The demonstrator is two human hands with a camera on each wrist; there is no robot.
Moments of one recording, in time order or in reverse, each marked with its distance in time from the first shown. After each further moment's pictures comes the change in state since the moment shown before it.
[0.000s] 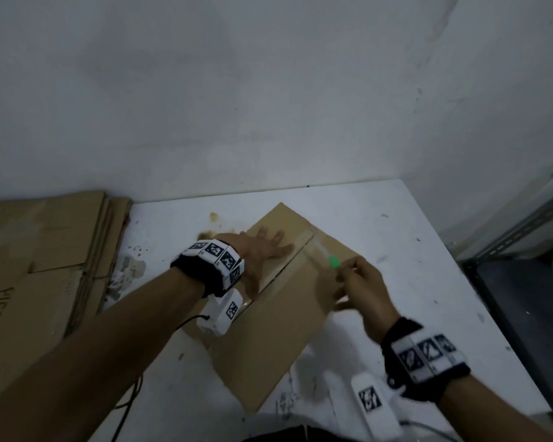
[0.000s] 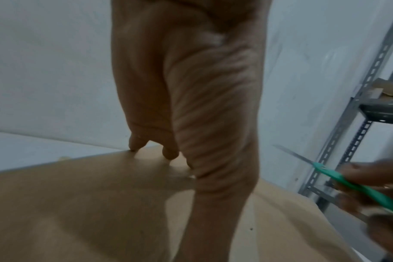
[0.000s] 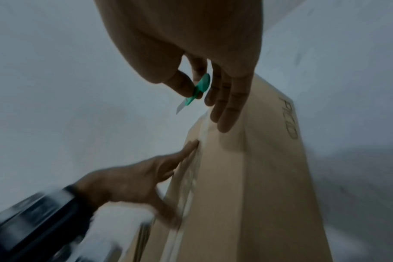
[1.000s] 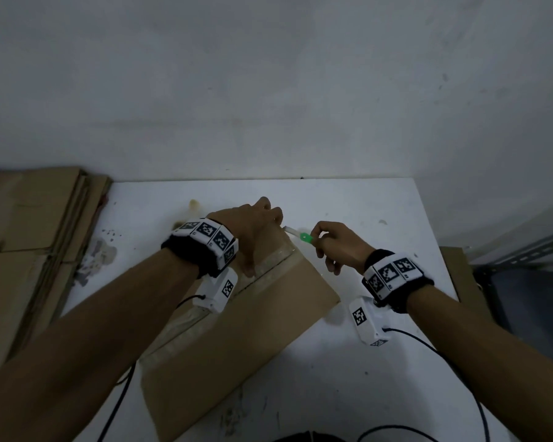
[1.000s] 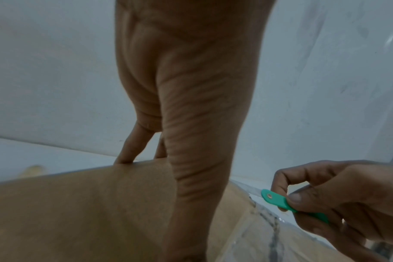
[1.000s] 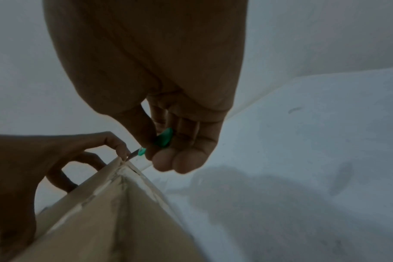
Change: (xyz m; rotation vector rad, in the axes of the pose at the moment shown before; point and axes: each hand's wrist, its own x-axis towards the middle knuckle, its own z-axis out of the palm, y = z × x) left_hand 0.048 0.008 -0.069 -0.227 0.191 -0.145; right_hand 0.171 -0.049 -0.034 -0.543 -0.549 -0.080
